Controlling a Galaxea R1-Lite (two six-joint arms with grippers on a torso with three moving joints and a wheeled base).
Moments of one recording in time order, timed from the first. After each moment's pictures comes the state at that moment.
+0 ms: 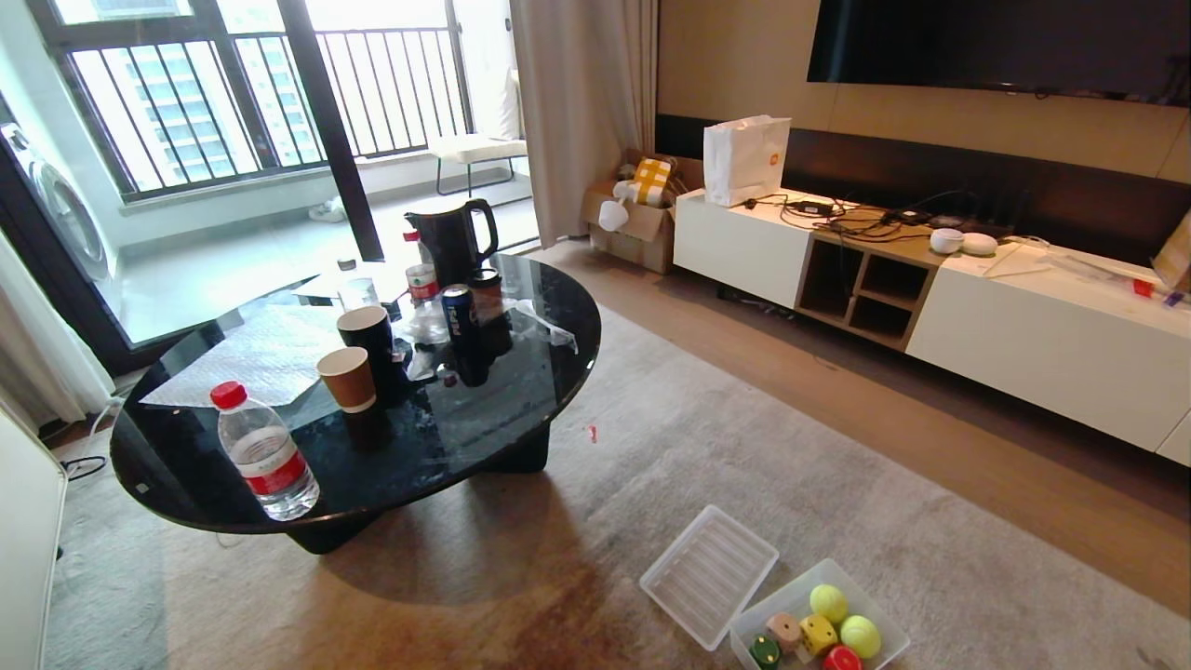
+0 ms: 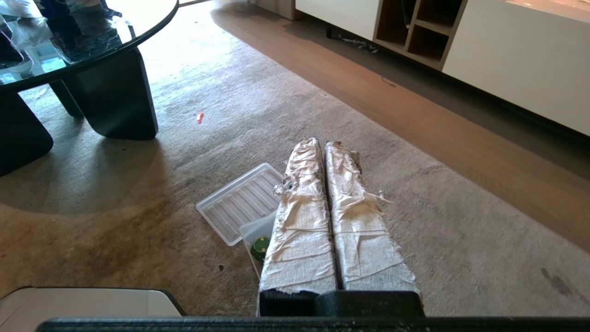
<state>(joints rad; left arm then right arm) 0.00 0.00 0.00 0.01 0.01 -0.01 0.00 0.00 -0.04 0.11 0.01 -0.05</state>
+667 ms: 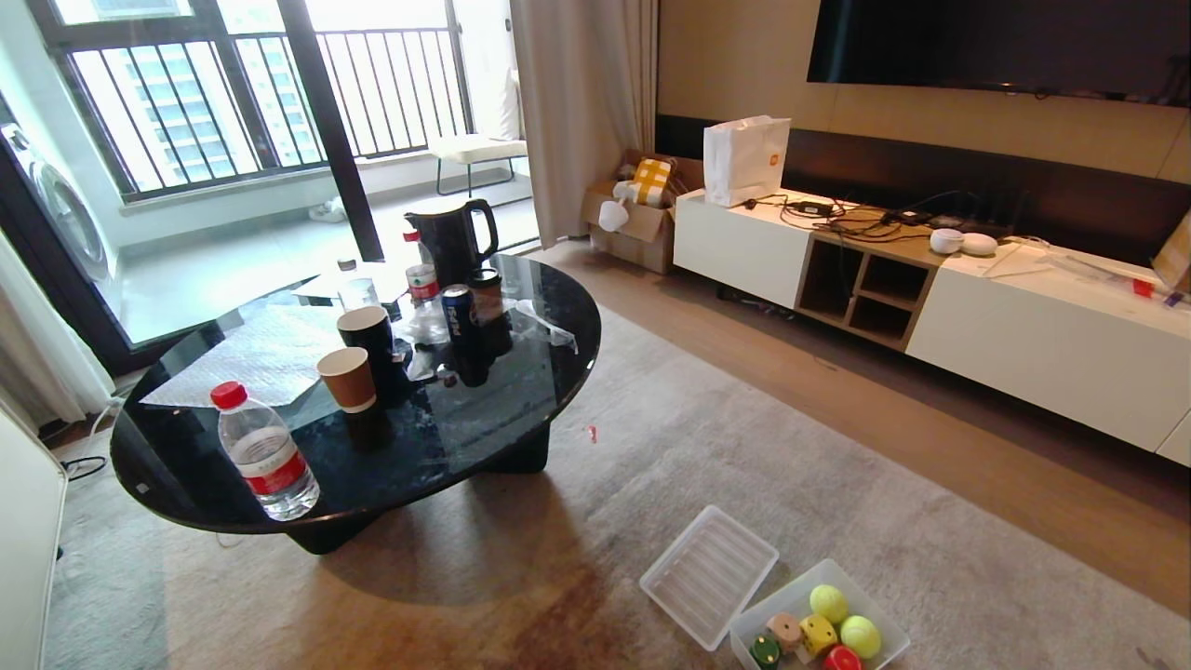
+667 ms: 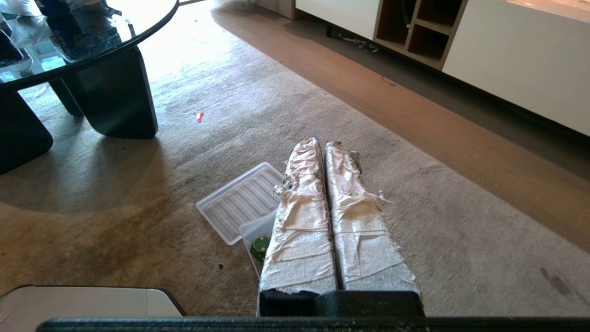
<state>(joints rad) 0.00 0.00 0.00 0.01 0.01 -0.01 0.00 0.00 -0.04 0.11 0.01 -0.05</state>
